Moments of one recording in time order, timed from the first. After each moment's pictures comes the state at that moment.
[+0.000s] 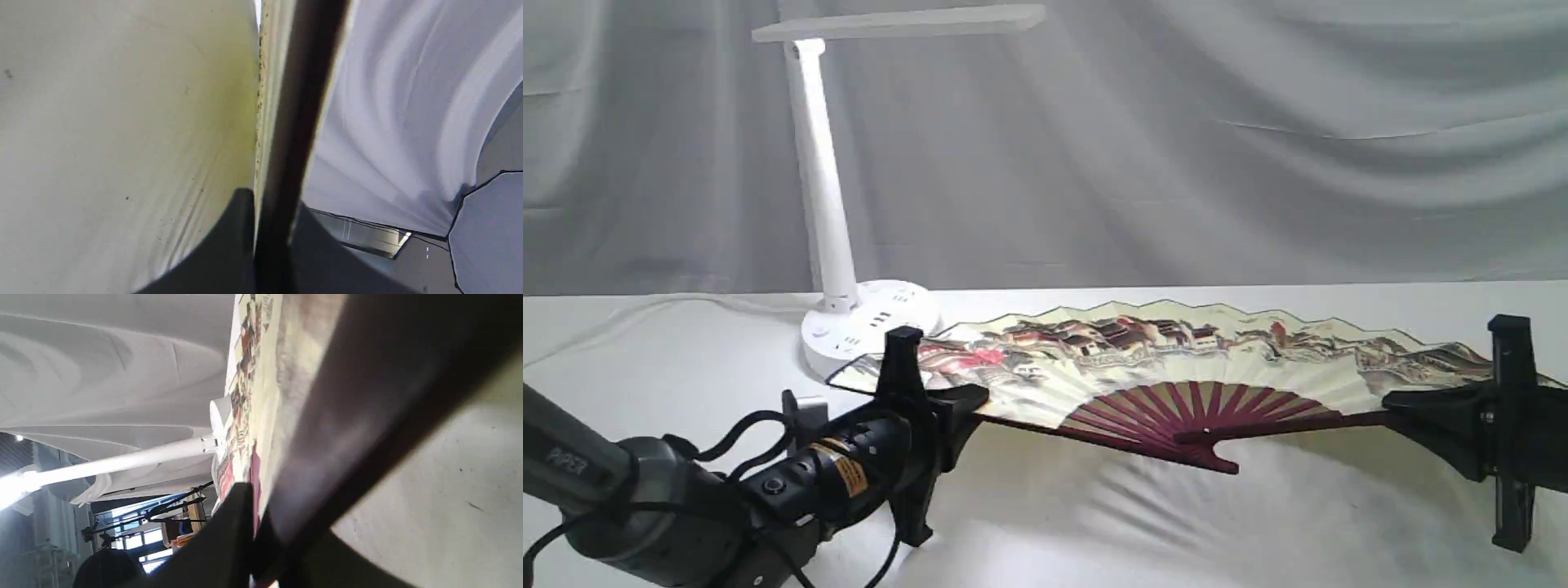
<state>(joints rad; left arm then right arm) -0.37 2.24 -0.98 0.25 -0.90 -1.87 -0.56 2.11 -0.94 1.74 1.10 -0.97</state>
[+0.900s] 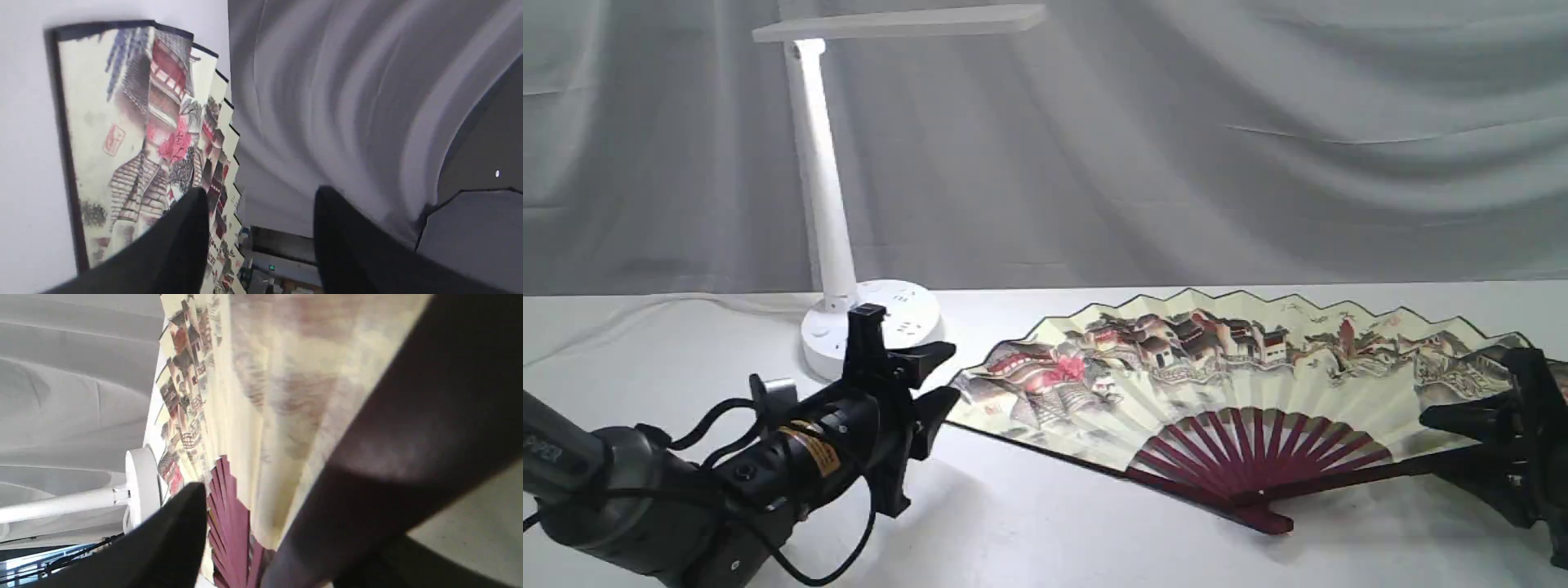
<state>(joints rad) -0.33 2.23 -0.98 0.25 -0.96 -1.86 -0.59 2.12 -0.94 1.75 0.94 -1.11</state>
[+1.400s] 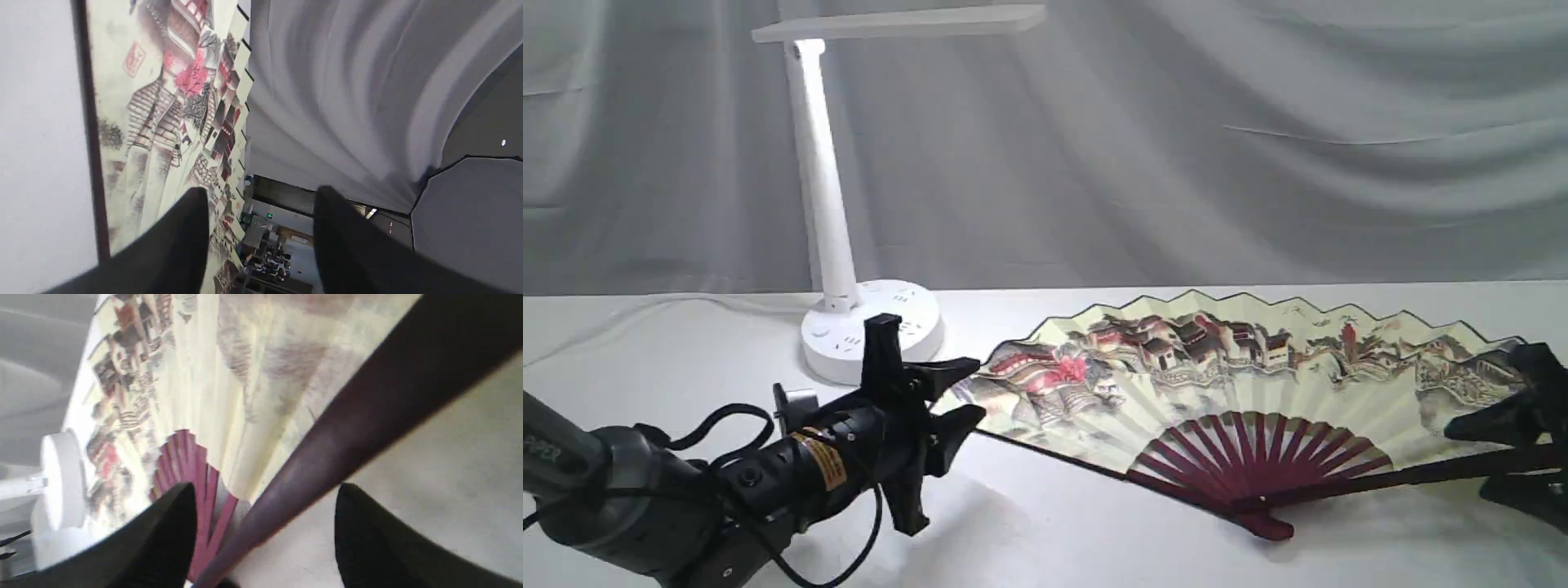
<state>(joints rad) -0.33 2.23 -0.98 0.41 -0.96 -2.03 -0.59 1.94 -0.94 1.39 0.73 -0.83</state>
